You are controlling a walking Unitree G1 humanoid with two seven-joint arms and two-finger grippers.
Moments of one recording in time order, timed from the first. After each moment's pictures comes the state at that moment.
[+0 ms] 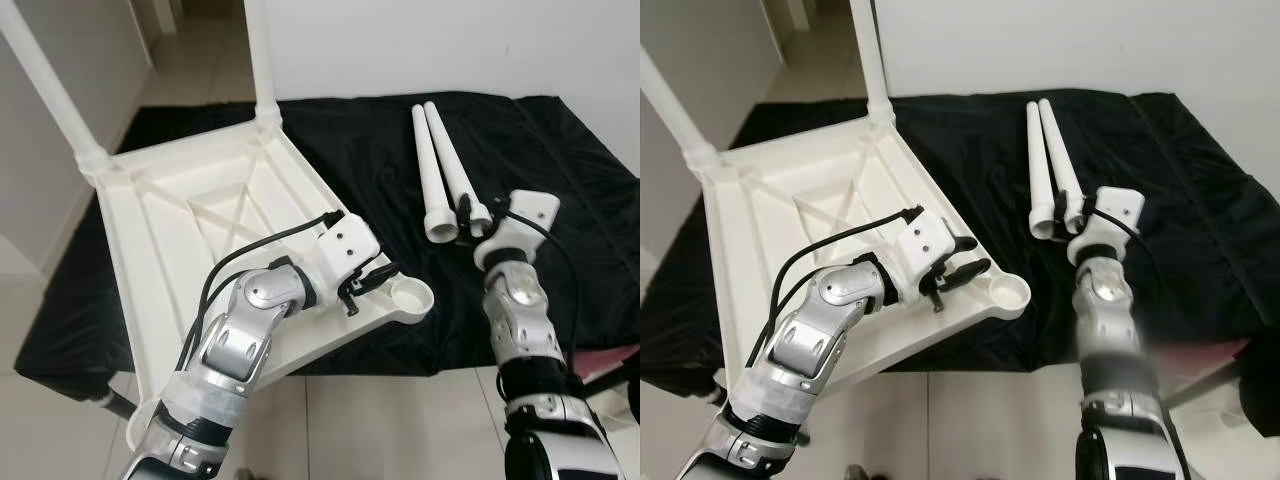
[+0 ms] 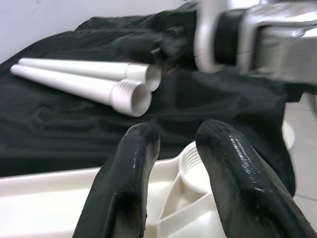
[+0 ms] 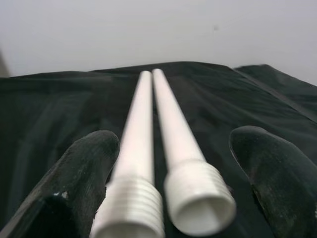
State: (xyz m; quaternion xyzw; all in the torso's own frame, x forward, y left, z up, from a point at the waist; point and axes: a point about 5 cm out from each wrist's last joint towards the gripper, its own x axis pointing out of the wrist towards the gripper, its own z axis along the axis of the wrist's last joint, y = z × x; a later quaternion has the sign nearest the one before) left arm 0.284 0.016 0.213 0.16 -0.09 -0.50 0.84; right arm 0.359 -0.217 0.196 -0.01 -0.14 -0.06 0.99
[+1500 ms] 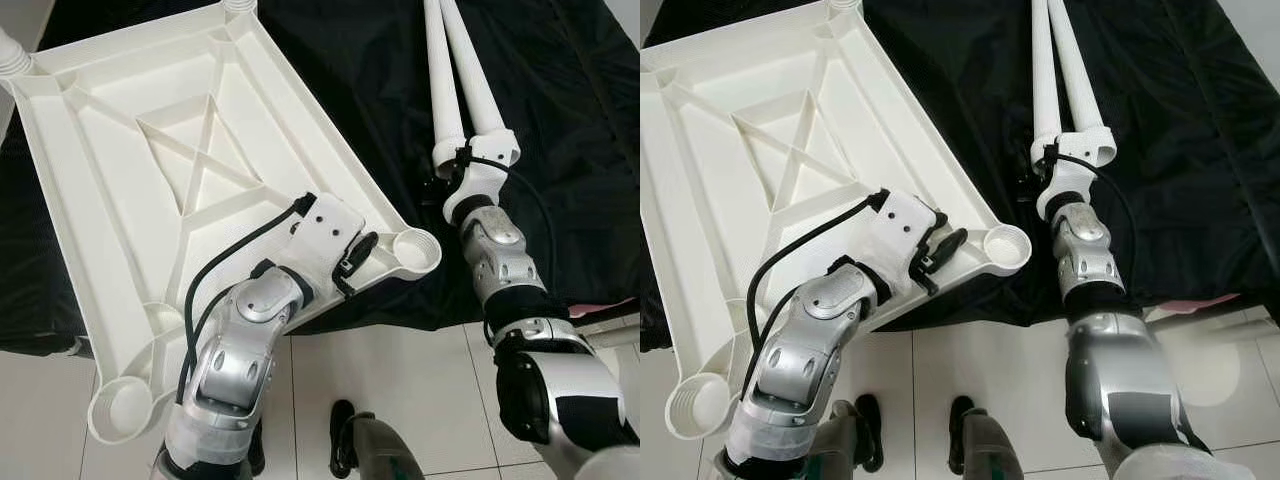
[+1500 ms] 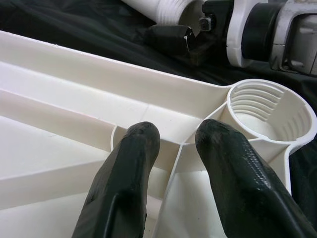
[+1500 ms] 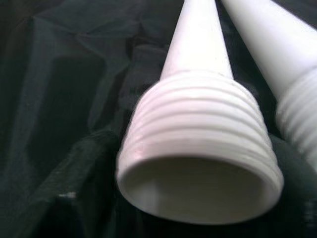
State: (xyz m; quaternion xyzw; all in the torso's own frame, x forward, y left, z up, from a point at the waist) left arm 0.271 0.036 0.226 0.11 -0.07 -0.35 0.93; right arm 0.402 -0.182 0.227 -0.02 -0.11 0.04 0.99
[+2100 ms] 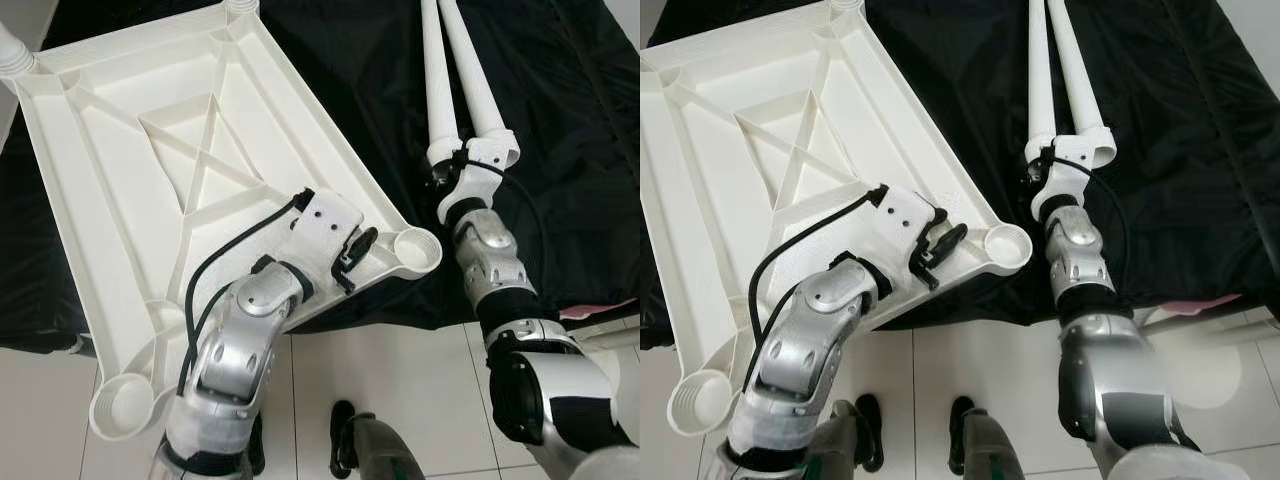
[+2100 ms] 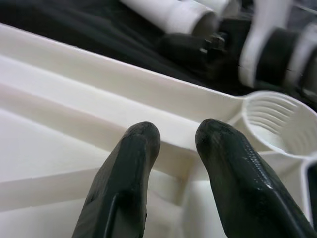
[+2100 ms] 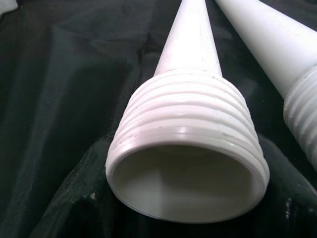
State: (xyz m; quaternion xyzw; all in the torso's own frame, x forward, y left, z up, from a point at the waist) left arm 0.282 0.039 0.229 0.07 -0.07 -0.35 0.93; right arm 0.397 -0.178 0.218 0.00 -0.14 0.04 0.99
